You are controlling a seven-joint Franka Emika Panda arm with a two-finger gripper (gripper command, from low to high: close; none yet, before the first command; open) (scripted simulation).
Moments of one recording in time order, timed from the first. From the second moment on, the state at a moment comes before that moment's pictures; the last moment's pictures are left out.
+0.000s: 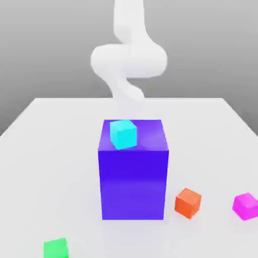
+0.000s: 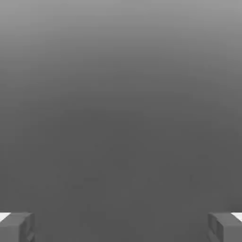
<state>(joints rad) 0.01 -0.71 0.04 -2.31 0.00 2.34 0.83</state>
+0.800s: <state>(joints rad) 0.24 0.17 0.40 -2.45 -0.23 2.67 1.32</state>
